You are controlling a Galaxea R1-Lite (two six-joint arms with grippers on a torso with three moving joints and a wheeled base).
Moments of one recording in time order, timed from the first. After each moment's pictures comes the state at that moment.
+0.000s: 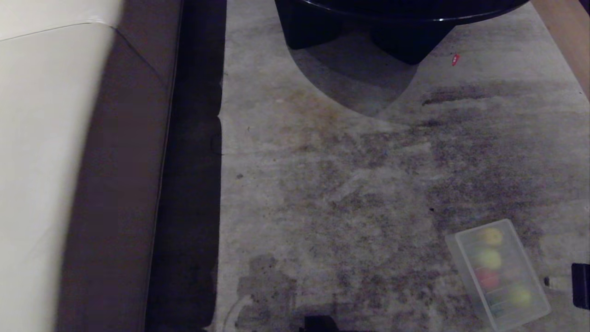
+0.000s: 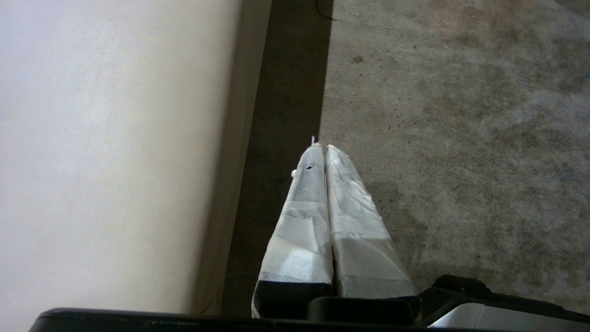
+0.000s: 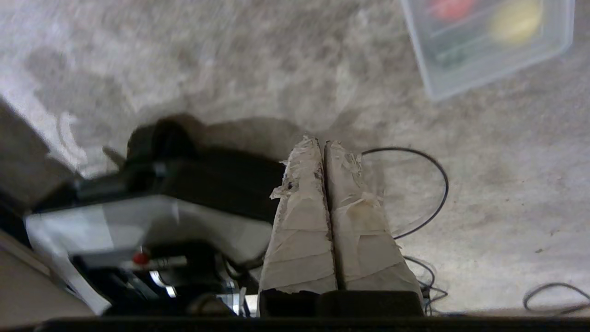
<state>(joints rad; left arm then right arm) 0.00 0.00 0.00 -0.01 0.07 -0.14 -0.14 1.07 -0.53 0.24 0.12 0.12</state>
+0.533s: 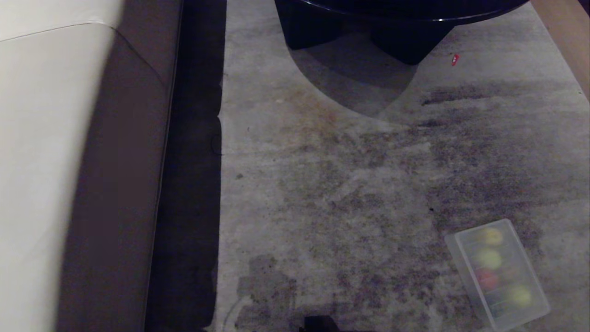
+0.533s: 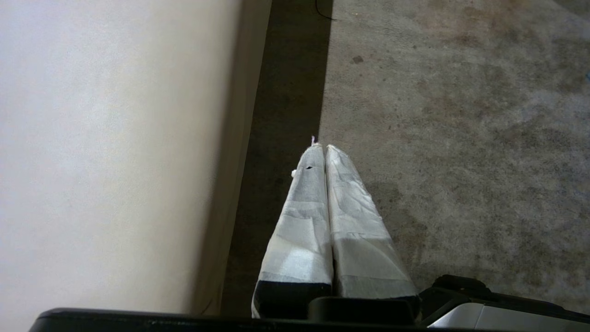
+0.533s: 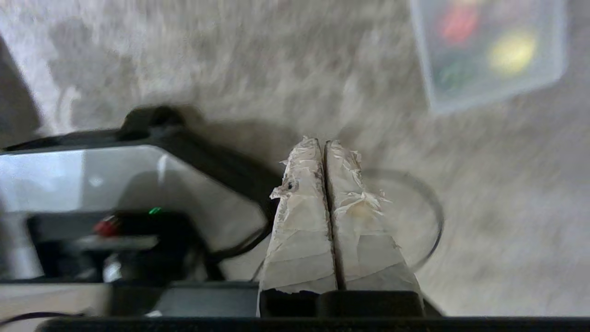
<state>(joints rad) 0.00 0.00 0.00 -0.01 0.07 -0.14 -0.01 0.44 -0.19 0.26 0.07 0.08</state>
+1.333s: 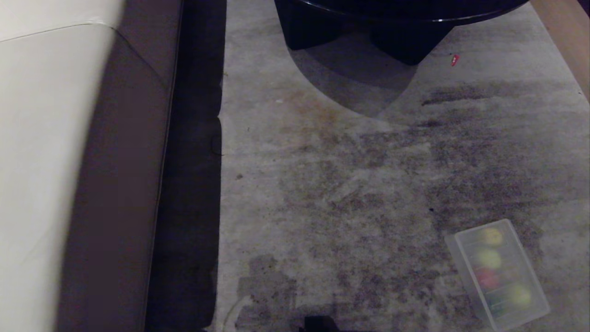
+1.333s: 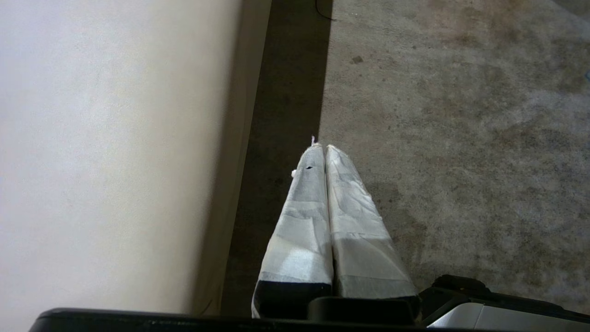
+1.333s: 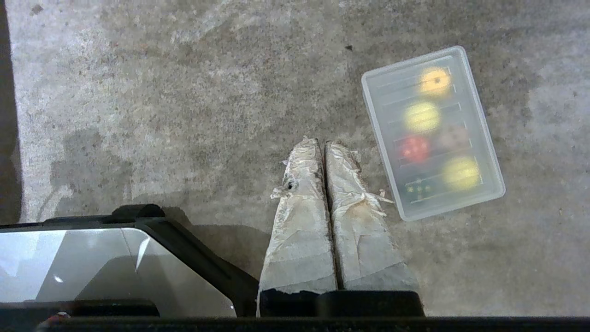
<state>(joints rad) 0.00 0.00 0.00 -0.01 0.07 -0.14 0.00 0.00 -0.09 0.24 0.00 0.03</state>
